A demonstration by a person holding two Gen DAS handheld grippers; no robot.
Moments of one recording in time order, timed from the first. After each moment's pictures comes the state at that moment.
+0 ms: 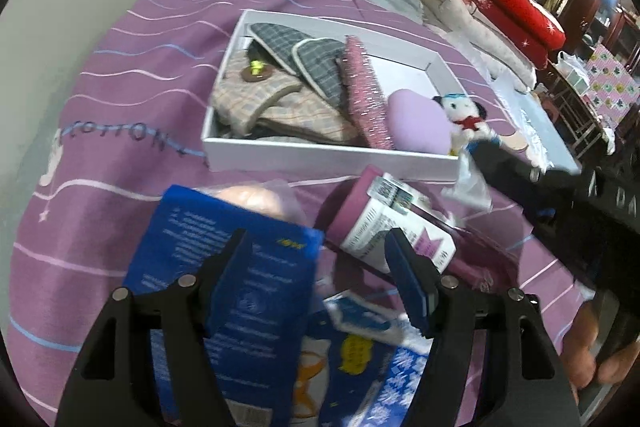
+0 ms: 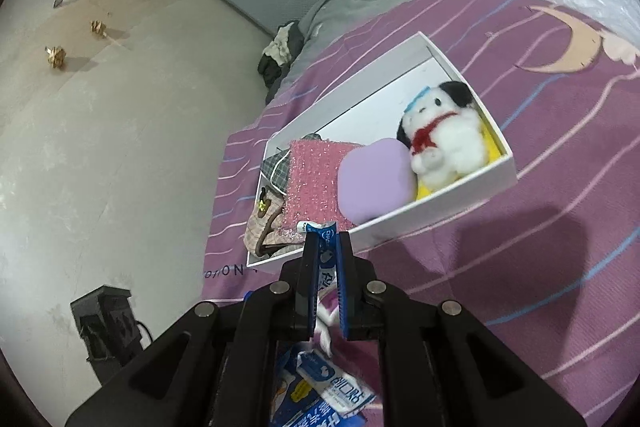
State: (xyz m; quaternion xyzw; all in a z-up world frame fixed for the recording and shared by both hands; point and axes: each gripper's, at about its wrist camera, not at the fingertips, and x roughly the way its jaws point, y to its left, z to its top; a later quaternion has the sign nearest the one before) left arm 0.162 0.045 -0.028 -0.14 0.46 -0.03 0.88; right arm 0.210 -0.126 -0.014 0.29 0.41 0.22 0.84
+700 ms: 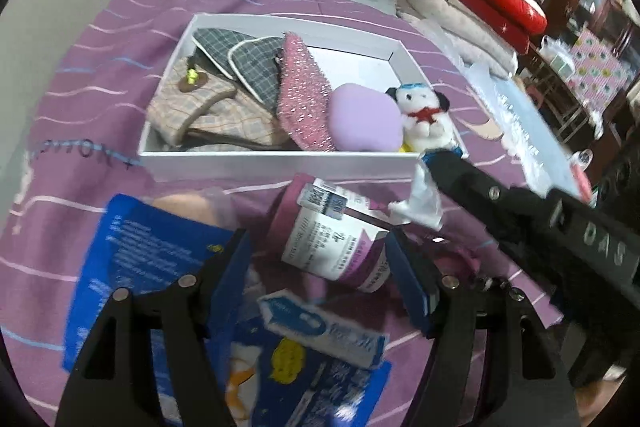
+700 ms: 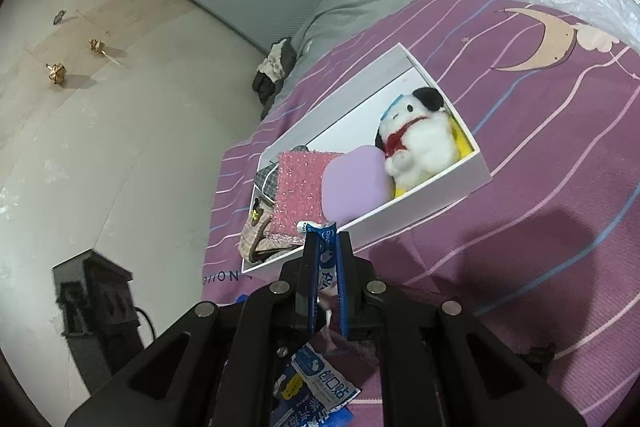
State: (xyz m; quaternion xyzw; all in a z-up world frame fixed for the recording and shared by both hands) left arm 0.167 0.011 -0.017 -0.11 0.46 -0.05 0.88; right arm 0.201 -0.141 -0.020 0.31 0.39 0.20 0.84
